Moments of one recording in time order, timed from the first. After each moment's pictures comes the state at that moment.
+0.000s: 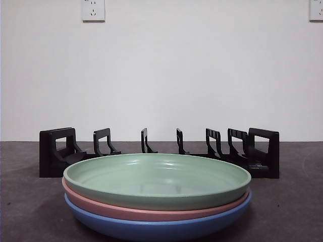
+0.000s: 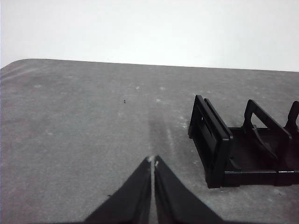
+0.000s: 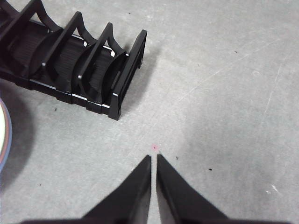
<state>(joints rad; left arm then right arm) 0.02 0.00 0.03 -0.12 0.08 -0.05 0.20 0.78 0.83 -0.74 0.01 -0.13</state>
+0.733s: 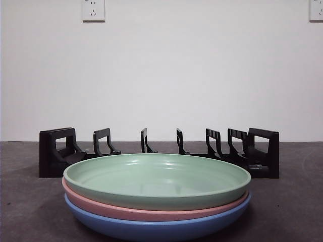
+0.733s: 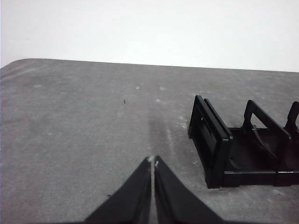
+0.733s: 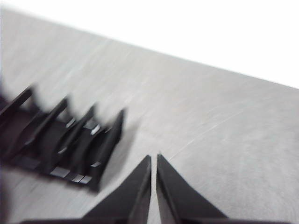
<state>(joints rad) 0.02 0.00 0.03 -0.12 0.08 -0.06 0.13 0.49 0.51 -0.27 0.00 -0.11</state>
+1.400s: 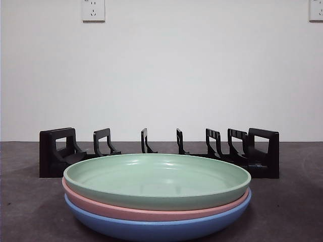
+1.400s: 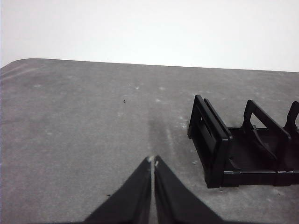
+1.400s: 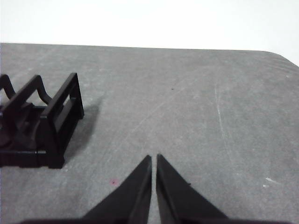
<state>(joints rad) 0.02 0.01 0.03 -0.12 0.08 -0.06 0.01 0.00 0.02 -0.15 0.03 0.02</state>
